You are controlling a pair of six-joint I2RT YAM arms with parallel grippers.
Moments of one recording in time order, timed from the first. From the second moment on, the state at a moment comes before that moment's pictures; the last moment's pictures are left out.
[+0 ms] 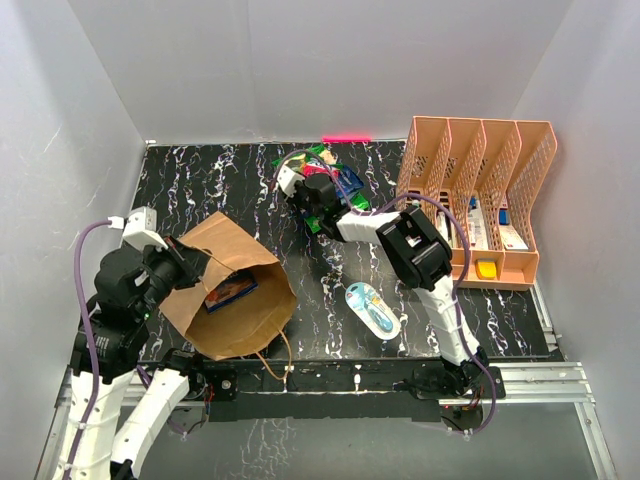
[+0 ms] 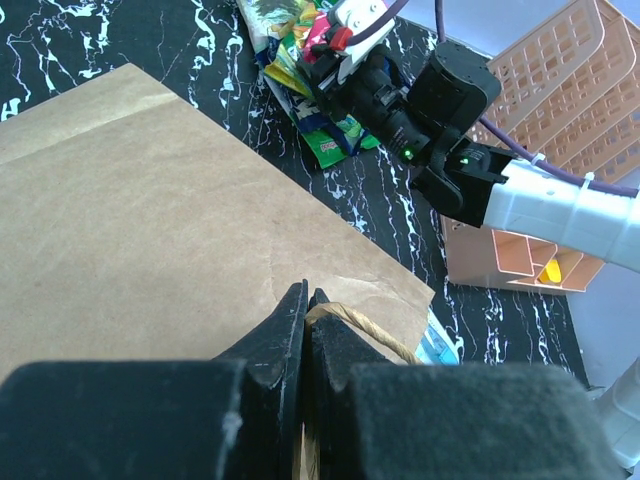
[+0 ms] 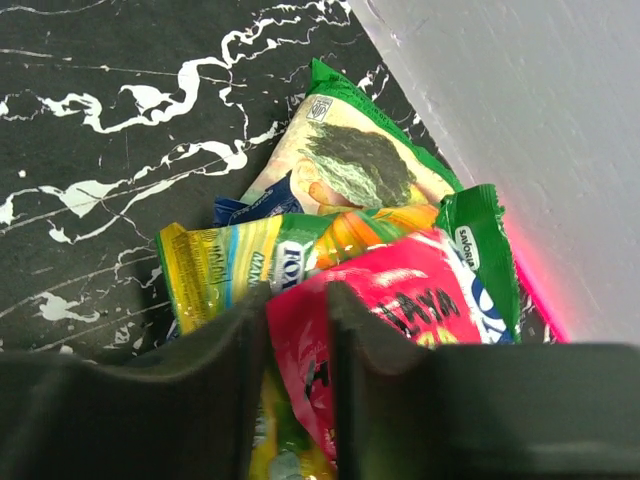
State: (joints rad) left arm -0.23 0.52 0.99 -0.81 0.08 -0.53; right arm 0.64 2.31 1.55 0.50 0.06 -0.62
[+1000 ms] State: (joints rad) left arm -0.23 0.48 0.98 -0.81 0.08 -0.54; right arm 0.66 1.45 0.79 0.31 -0.16 -0.08
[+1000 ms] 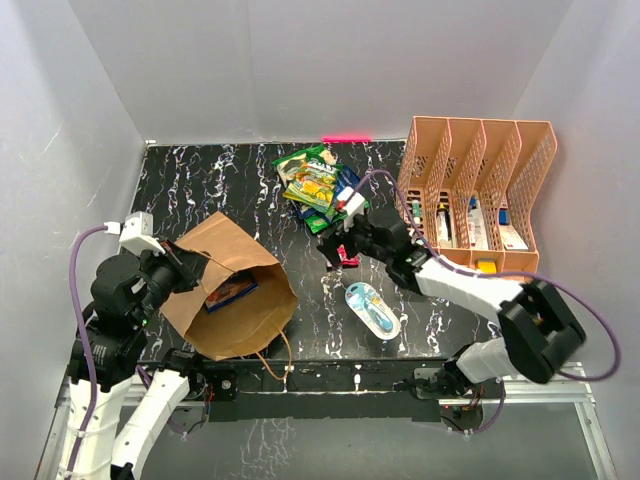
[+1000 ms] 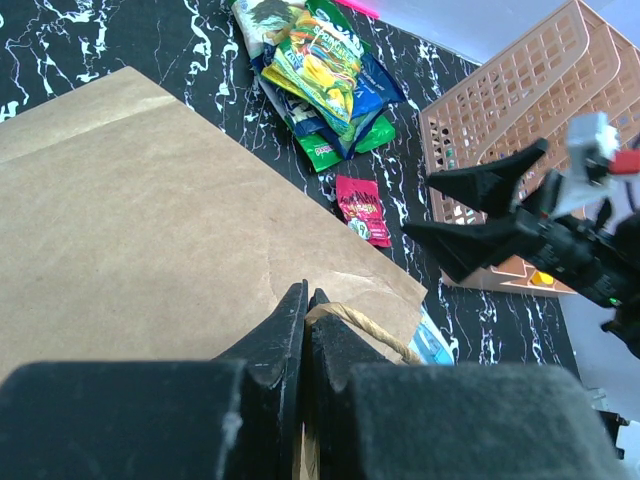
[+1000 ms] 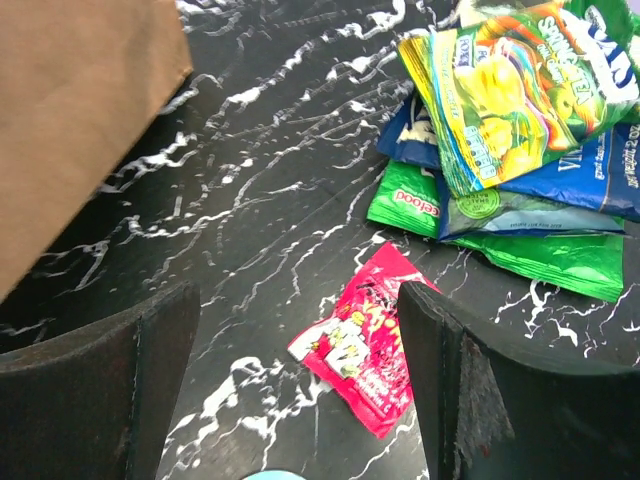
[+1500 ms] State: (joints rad) left arm -0.23 0.46 0.97 -0.84 0.07 -0.52; right arm 1.09 1.12 0.67 0.39 -0.46 -0.45
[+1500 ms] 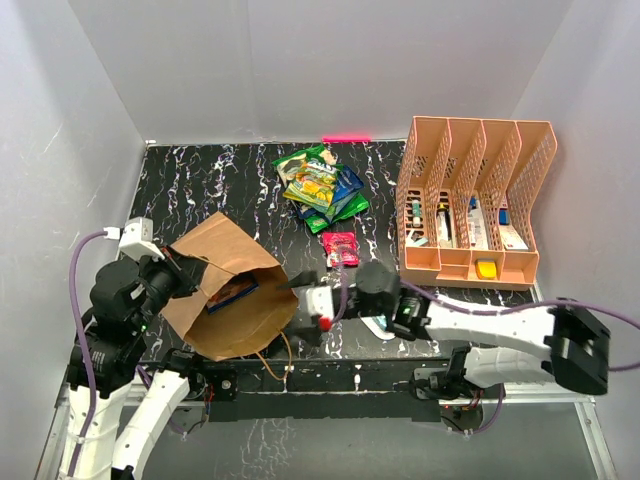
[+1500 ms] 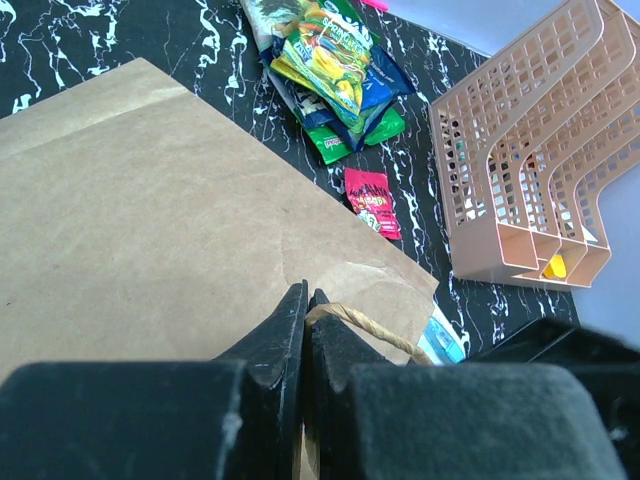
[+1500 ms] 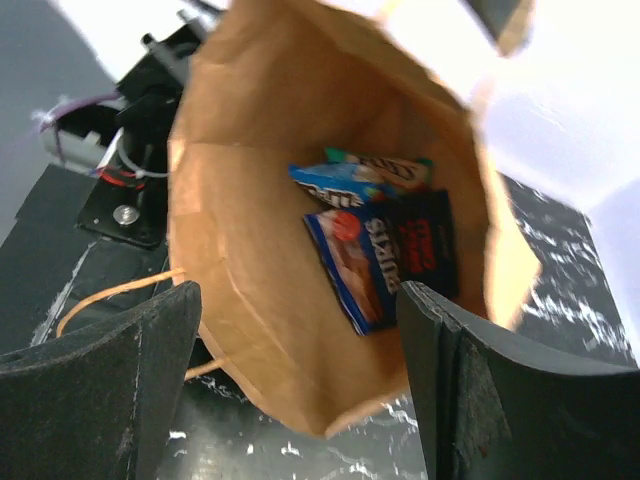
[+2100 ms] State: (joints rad) left arm -0.23 0.45 0.97 -0.86 0.07 -0.52; right arm 1.28 1.86 1.08 0.46 -0.26 -0.99
